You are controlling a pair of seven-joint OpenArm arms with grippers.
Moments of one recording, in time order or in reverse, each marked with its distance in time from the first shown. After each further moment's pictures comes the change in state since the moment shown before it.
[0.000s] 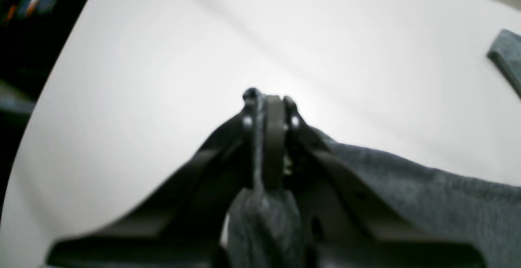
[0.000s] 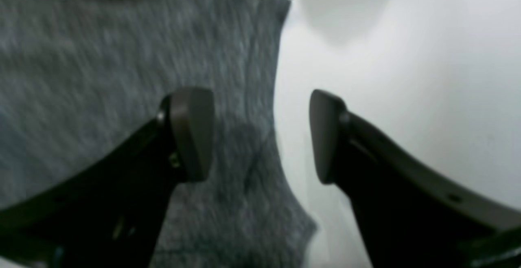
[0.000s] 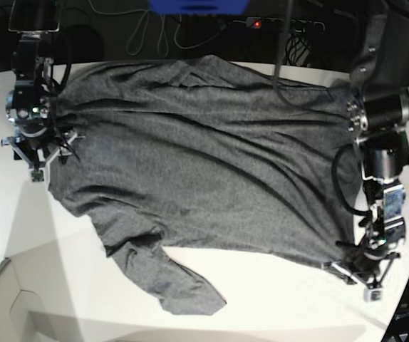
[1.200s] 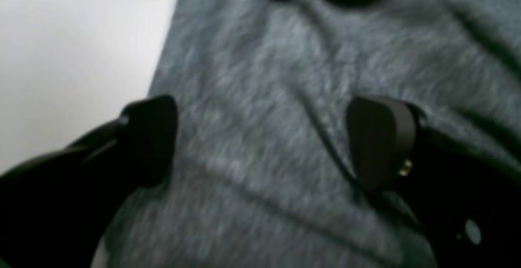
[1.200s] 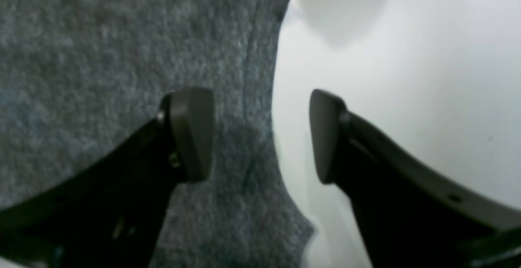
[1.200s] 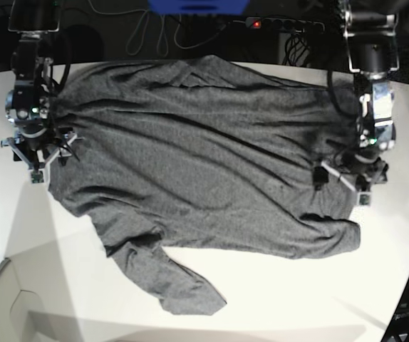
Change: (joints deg) left arm 35.0 -1.2 -0.2 27.5 -9.8 0.0 6.4; right arm 0.2 0.0 0.0 0.1 0.0 0.0 0.8
